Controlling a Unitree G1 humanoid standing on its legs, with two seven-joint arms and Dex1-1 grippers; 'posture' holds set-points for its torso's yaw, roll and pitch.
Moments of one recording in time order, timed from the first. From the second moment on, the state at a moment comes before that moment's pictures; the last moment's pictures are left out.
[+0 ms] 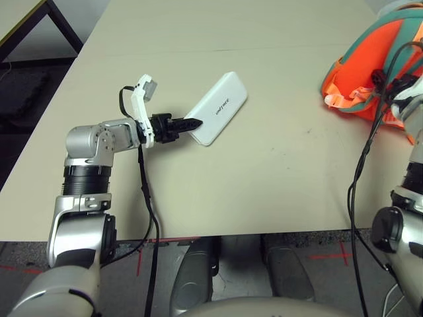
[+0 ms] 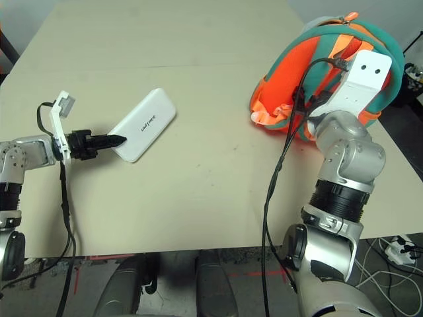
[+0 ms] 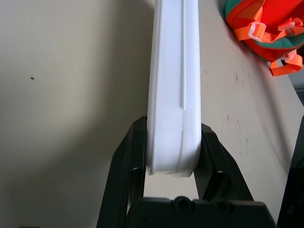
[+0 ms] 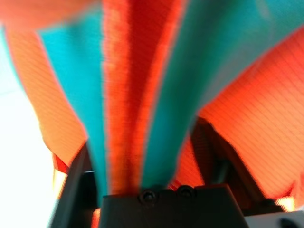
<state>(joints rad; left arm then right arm) -0.72 0.58 0.13 0.26 -0.56 1.13 -0.79 -0.81 -0.49 -0.45 0.13 0.20 0.77 0.07</state>
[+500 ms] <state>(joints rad) -0.78 0.58 0.08 0.36 -0.53 1.08 -0.82 -0.76 -0.55 -0.53 -0.37 0.62 1.49 0.24</state>
